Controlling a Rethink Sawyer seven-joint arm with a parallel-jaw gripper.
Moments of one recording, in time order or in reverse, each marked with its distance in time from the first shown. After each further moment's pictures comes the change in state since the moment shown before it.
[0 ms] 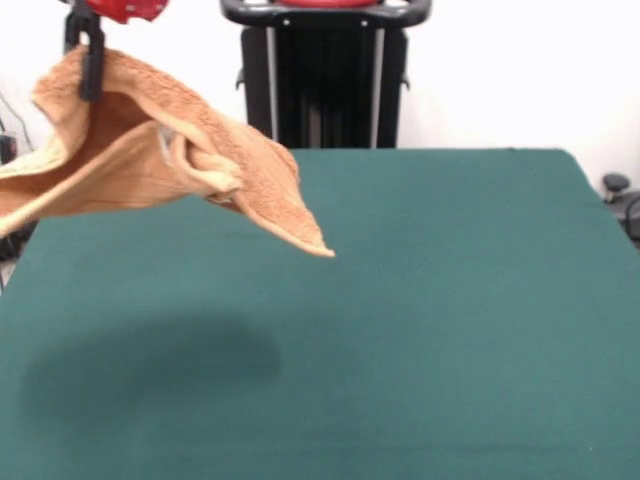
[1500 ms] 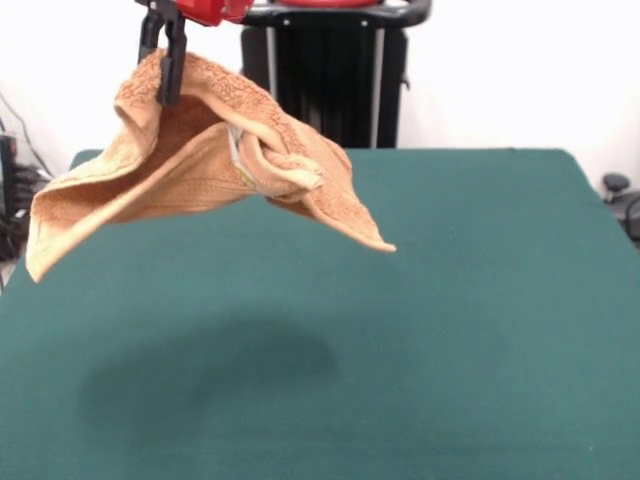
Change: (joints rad) arm 0.073 -0.003 -0.009 0.009 0.012 0.004 0.000
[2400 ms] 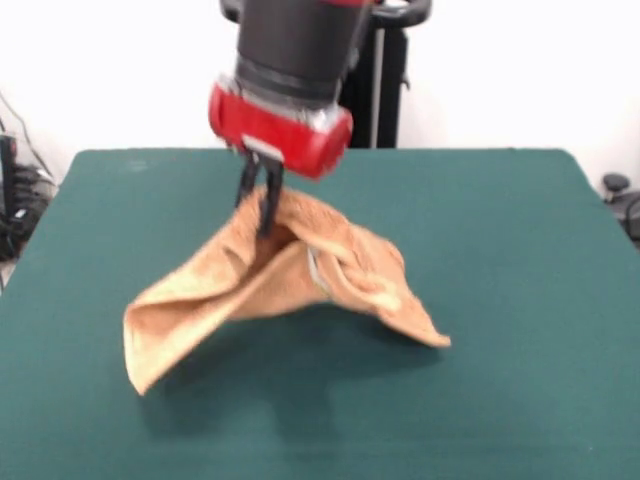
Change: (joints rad) arm 0.100 0.208 -0.016 -0.002 0.023 -0.215 0.071
